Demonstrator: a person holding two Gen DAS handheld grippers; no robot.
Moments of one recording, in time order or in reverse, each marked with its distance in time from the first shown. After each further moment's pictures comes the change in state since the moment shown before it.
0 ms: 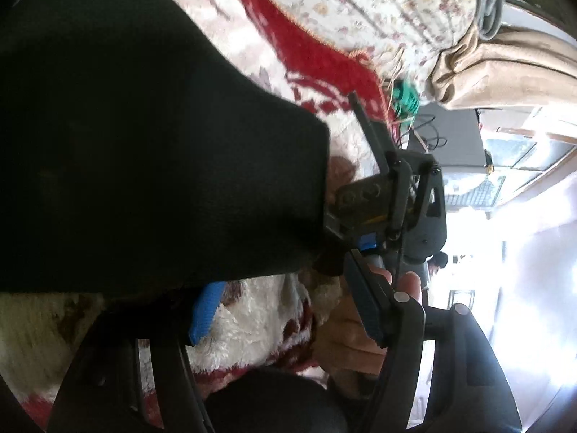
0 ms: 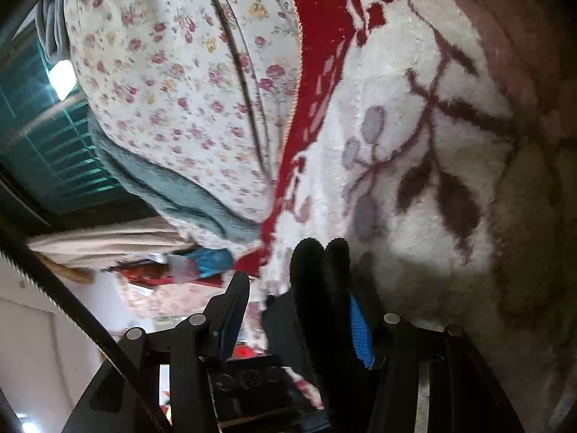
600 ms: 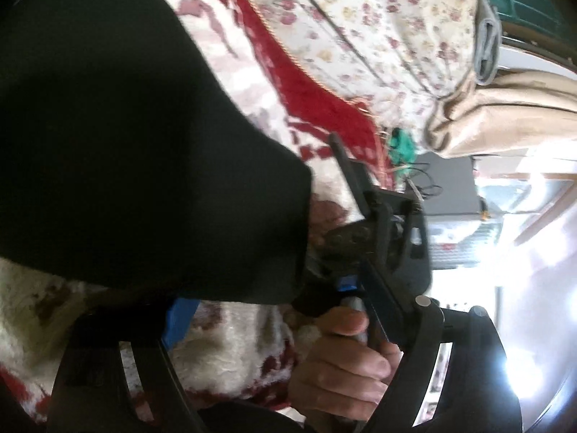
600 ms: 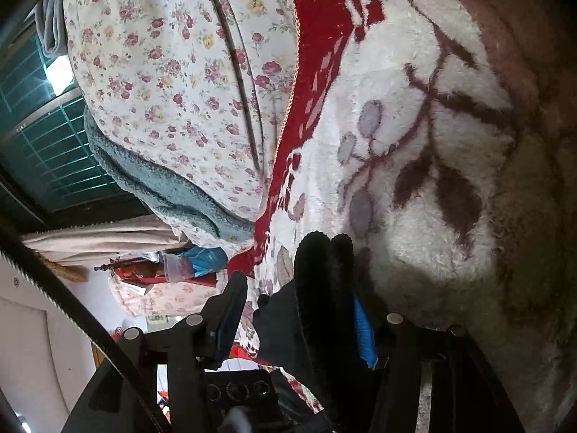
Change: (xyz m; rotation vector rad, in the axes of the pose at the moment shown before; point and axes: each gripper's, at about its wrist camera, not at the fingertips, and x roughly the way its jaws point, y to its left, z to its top) left arm -0.005 -0.004 -0.008 -0.070 -0.170 -0.054; right arm 0.005 0.002 -0.004 -0.031 -0.004 -0.046
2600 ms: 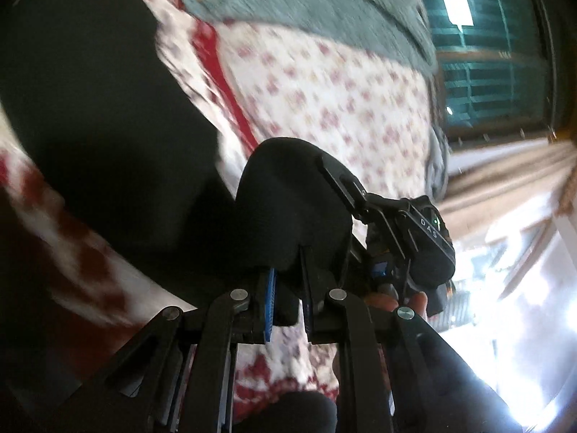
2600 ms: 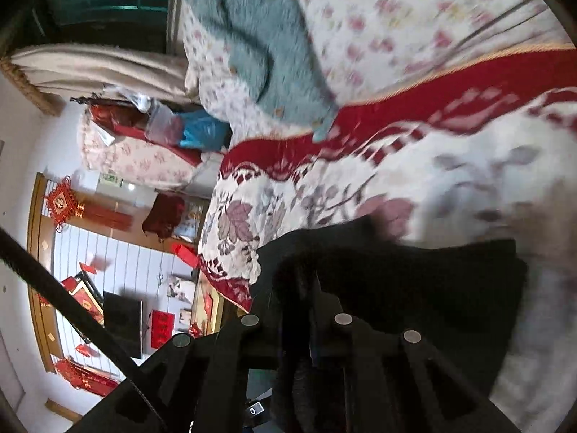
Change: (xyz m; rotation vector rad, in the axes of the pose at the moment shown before) left arm -0.335 0.093 0.056 -0.011 -0.419 -0.017; right arm 0.292 0.186 -0.154 -0.504 0.337 -0.150
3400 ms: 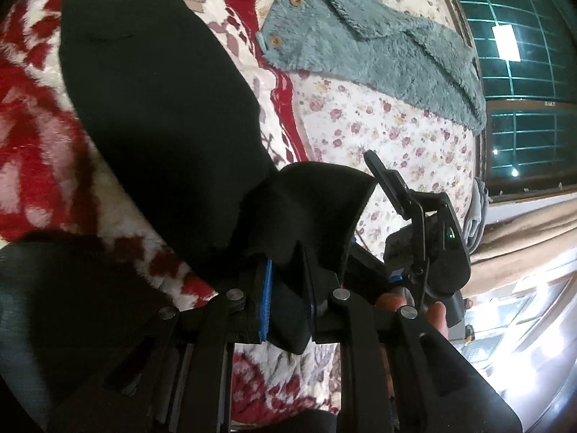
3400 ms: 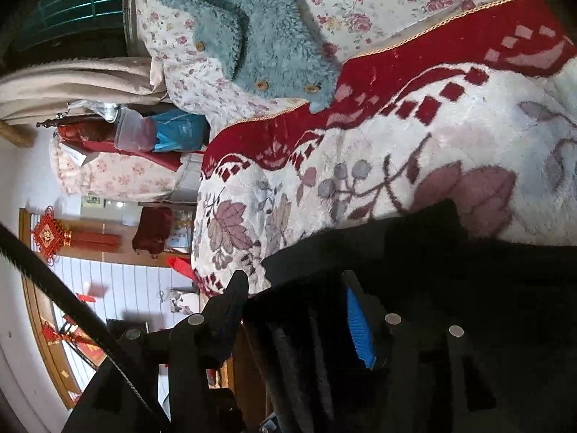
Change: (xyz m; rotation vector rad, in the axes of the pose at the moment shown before) left arm -0.047 0.026 0.038 -0.128 -0.075 0.169; right arm 0.087 0.019 0.011 0.144 0.028 -0.017
